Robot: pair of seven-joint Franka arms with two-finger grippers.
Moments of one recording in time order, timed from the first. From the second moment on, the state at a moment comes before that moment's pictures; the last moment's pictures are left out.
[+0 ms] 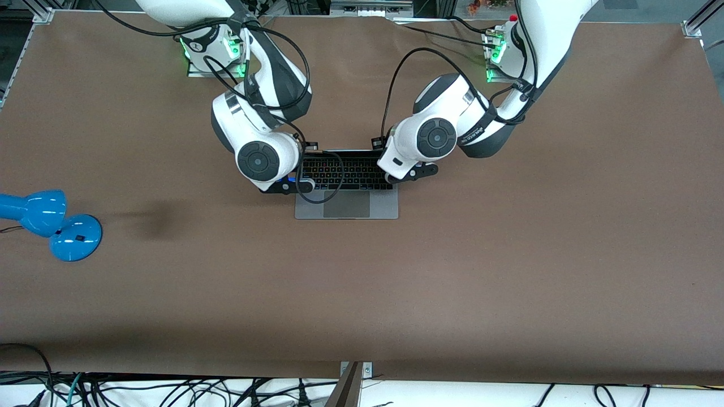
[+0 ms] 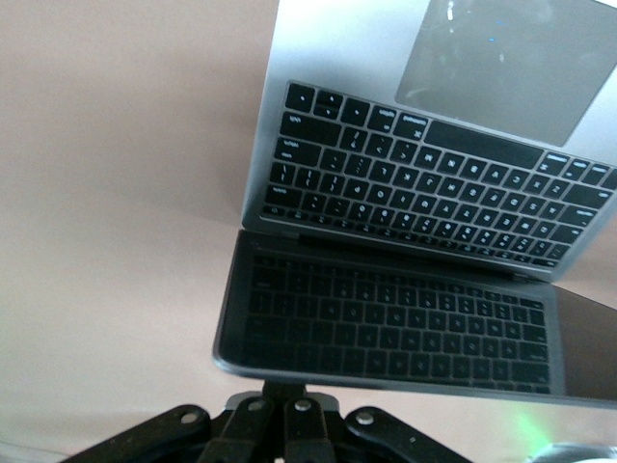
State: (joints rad) left arm -0.13 0.55 -0.63 -1.70 -0.15 1.92 -0.91; right arm 0.50 0.51 0.06 -1.54 0.23 1.60 0.47
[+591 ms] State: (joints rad) left arm -0.13 0.61 -0.63 -1.70 -0.11 1.97 -0.91; right arm 0.50 0.54 0.03 -1.54 0.23 1.72 0.43
